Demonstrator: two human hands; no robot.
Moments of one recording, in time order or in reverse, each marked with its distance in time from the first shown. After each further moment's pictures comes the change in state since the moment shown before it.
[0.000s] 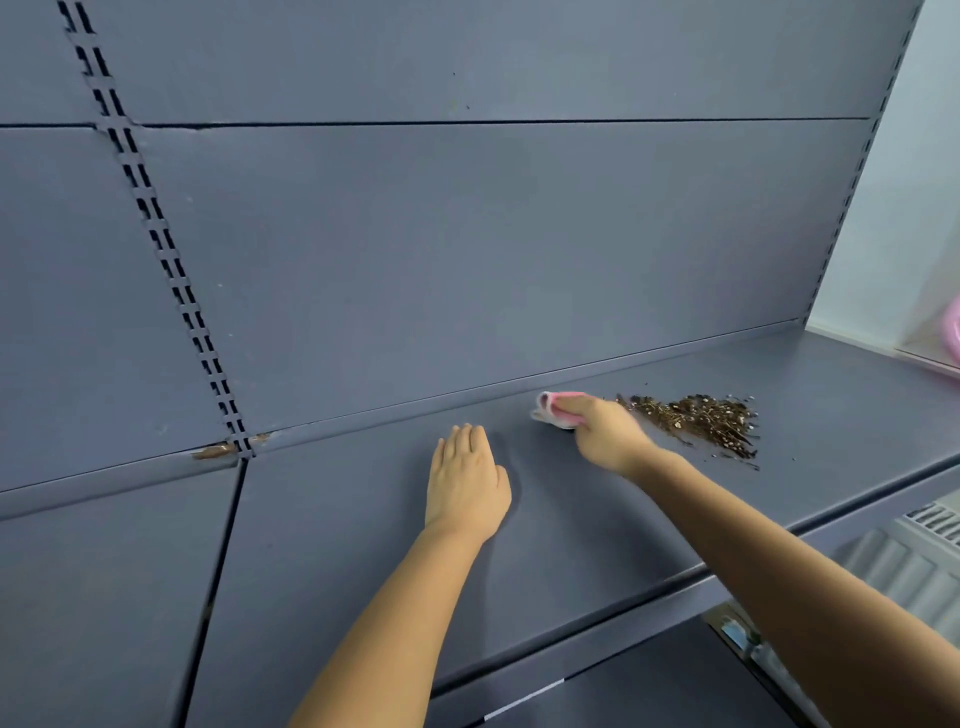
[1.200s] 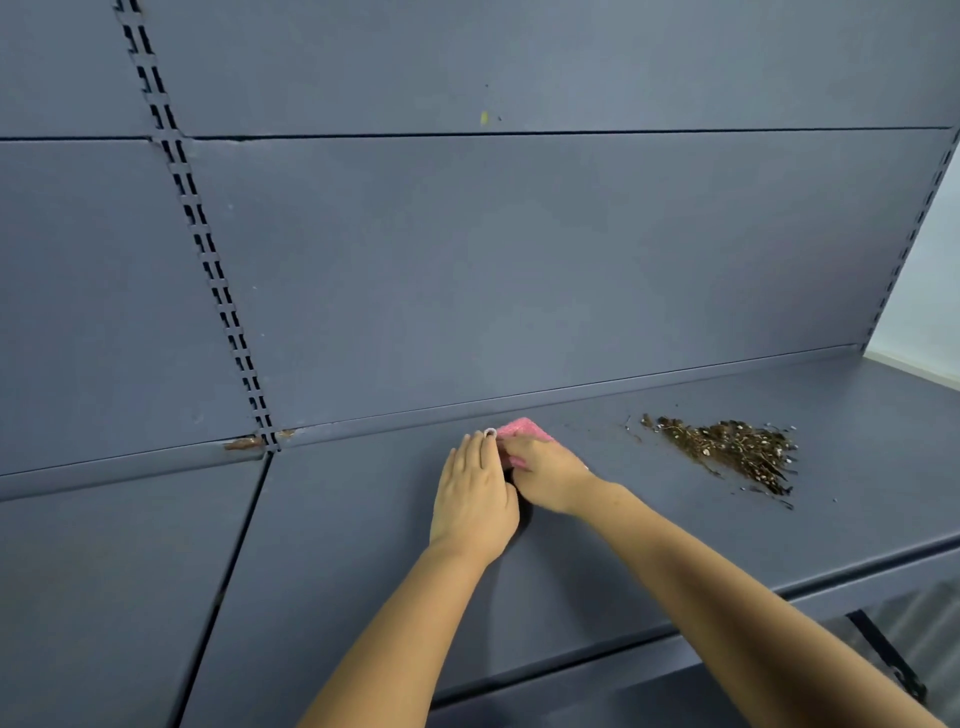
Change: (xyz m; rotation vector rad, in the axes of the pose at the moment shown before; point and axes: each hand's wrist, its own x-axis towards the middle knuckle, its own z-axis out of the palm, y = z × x) left_hand -0.005 0.003 -0.001 -0.009 0.034 -0.047; right_hand 0.014 -0.037 0.052 -0.019 -0.200 -0.253
